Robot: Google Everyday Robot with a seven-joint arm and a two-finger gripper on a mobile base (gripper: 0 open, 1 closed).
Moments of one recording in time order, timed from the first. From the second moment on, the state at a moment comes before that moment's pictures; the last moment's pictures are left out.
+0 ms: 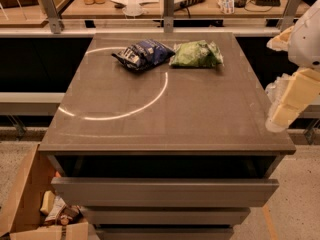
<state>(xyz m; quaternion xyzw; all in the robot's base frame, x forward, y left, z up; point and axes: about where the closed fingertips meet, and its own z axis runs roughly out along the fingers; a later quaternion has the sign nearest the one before) 0.455 -0.212 0.979 -0.59 0.78 -0.02 0.20</state>
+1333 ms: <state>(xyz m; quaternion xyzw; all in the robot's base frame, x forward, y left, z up) 0.781 -0.112 0.957 -0.46 0.78 0.08 0.42</state>
